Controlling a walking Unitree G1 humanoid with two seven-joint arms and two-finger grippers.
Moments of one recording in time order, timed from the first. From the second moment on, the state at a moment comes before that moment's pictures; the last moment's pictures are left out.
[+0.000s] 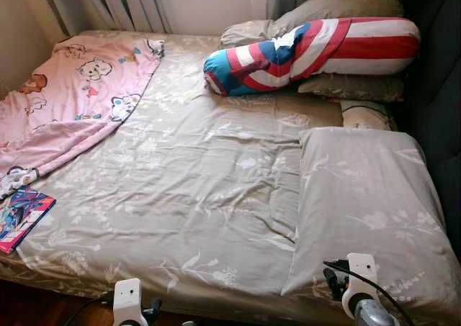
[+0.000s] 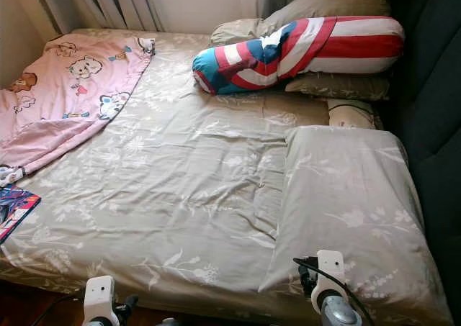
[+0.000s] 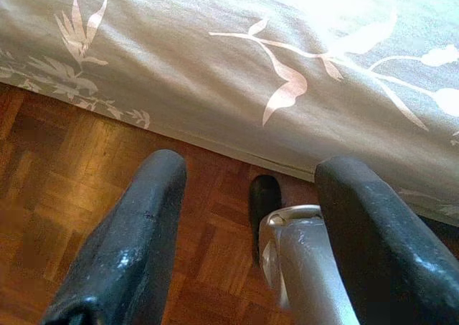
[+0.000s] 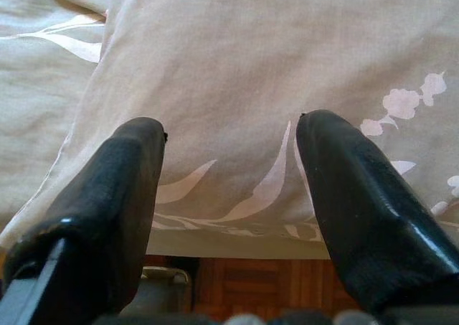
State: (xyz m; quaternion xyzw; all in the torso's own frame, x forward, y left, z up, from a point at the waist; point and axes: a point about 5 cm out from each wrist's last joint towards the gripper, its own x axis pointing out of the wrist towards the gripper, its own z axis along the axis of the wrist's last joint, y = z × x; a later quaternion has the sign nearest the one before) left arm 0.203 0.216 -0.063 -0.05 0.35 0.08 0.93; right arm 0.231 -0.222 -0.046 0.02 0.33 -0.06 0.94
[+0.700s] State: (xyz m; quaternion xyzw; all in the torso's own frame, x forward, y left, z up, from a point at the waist) left arm 0.207 0.217 -0.061 -0.04 0.34 0.08 0.94; right arm 0.235 -0.208 -0.046 0.03 0.33 -0.04 0.94
